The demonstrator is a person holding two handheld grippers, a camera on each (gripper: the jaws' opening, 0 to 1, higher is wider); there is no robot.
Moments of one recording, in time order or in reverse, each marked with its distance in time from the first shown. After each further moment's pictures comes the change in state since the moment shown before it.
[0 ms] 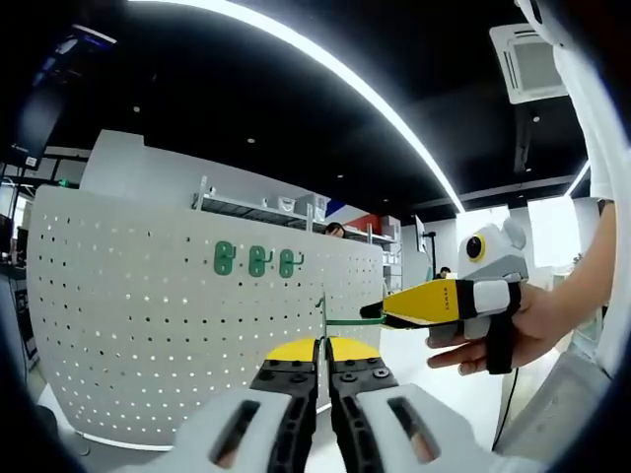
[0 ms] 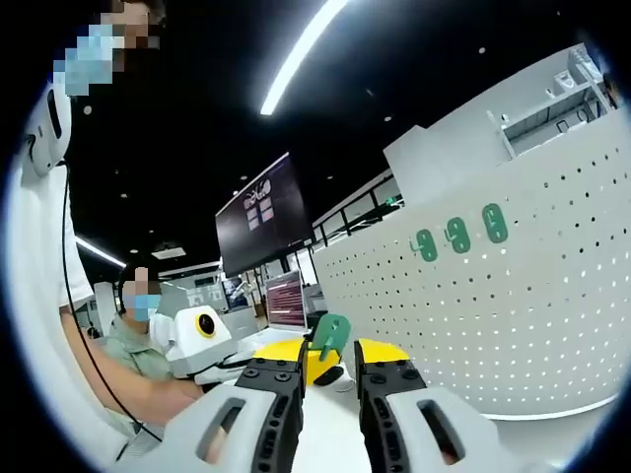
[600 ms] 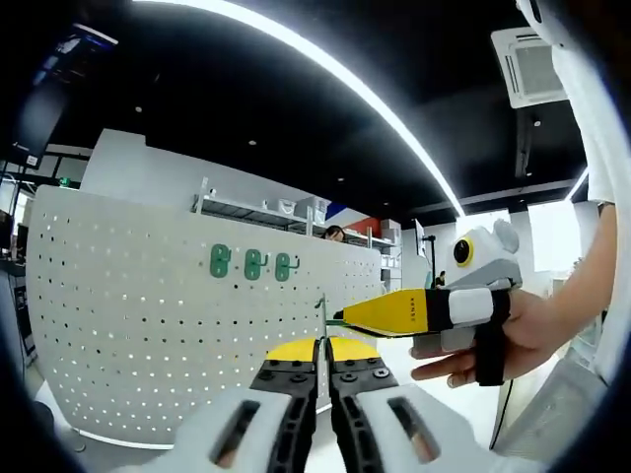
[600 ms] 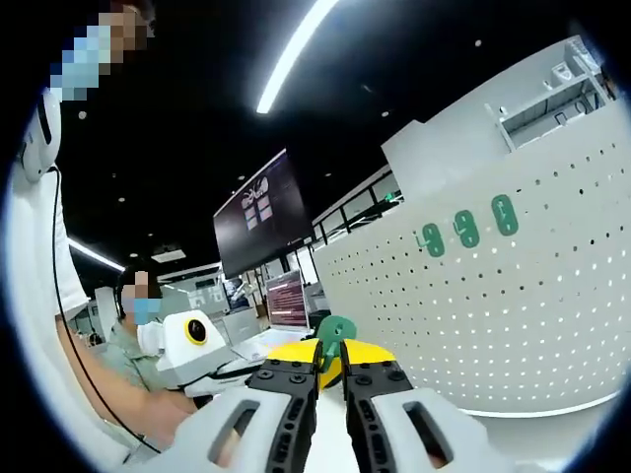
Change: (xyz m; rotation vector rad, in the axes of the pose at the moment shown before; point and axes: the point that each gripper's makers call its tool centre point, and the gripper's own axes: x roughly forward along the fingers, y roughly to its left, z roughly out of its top) left arm 0.000 -0.008 0.002 -0.009 -0.006 -0.002; right arm 0.012 0.005 -0.004 0.037 0.009 -0.002
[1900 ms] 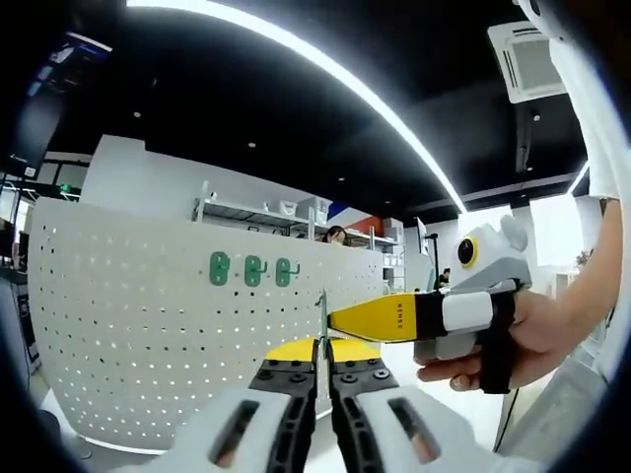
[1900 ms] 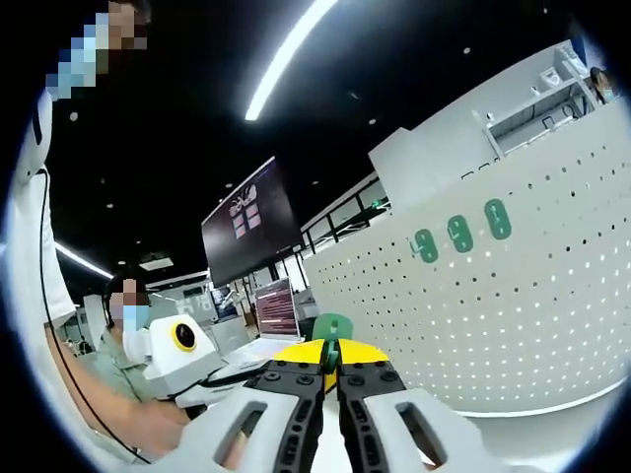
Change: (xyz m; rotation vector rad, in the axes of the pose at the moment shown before) left arm 0.003 -0.001 0.007 0.034 0.000 0.016; right arm 0.005 -0.003 0.006 -0.009 -0.036 -0.069
